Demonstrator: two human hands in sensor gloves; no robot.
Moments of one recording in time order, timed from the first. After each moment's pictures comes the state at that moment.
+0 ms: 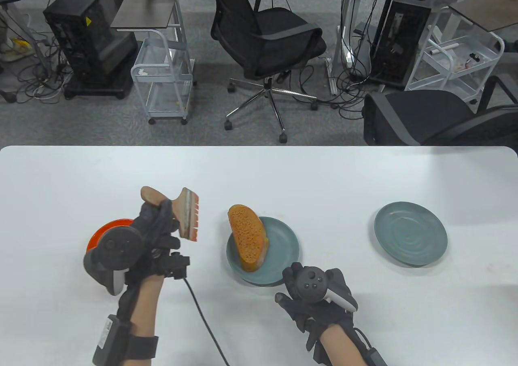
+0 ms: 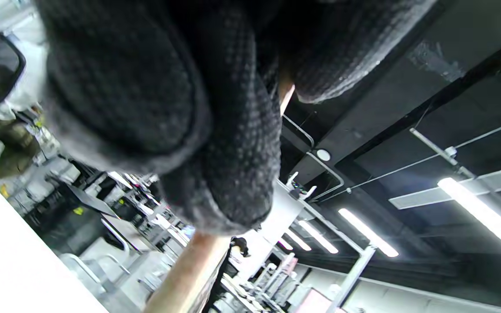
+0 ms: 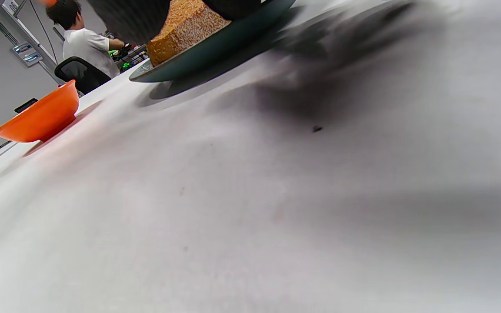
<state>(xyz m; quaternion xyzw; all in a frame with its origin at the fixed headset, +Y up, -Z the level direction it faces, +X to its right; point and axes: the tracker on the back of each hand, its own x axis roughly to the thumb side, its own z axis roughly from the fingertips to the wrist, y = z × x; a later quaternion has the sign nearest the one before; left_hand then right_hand) -0.239 -0.623 -0.309 0.28 0.05 0.37 0.88 0.106 -0.782 -0.285 0.17 0.22 0.94 0.21</state>
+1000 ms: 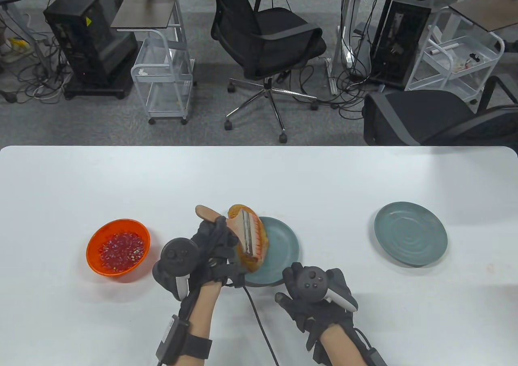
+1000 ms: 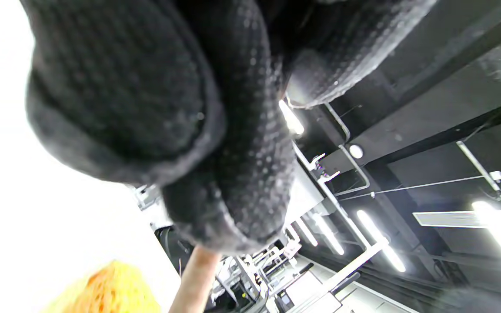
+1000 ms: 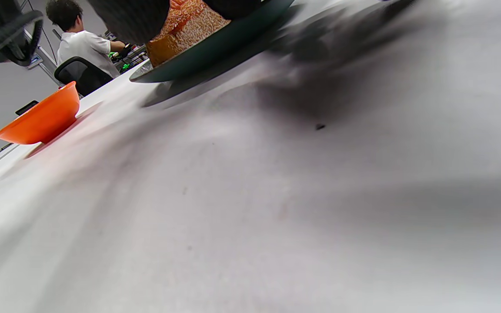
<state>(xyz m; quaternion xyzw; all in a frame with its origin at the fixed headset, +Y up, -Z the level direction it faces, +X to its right) -0.170 -0.708 -0.328 0.21 0.09 0.47 0.85 0.106 -0.782 -0.285 0.17 0.22 0.94 0.22</state>
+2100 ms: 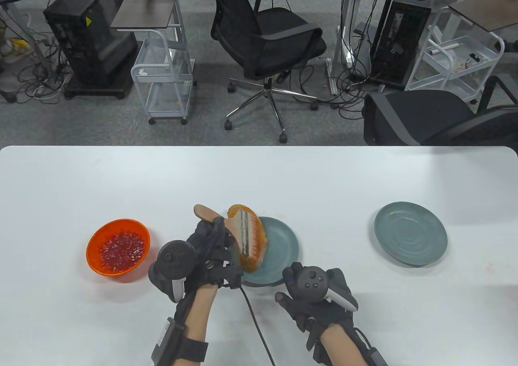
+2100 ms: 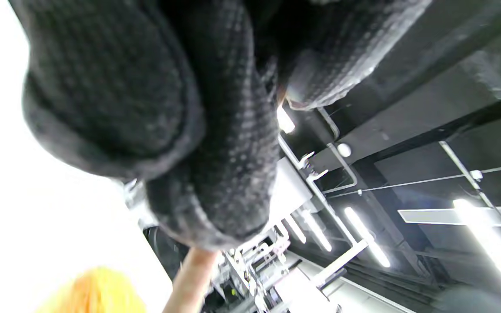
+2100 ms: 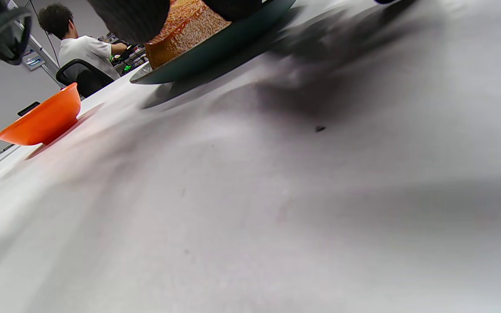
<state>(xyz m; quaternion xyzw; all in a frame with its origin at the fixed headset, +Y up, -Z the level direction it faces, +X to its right) -0.171 -0.707 -0.325 0.21 0.07 0.49 0.85 0.106 -0.783 -0.285 0.18 0.22 0.94 0.22</state>
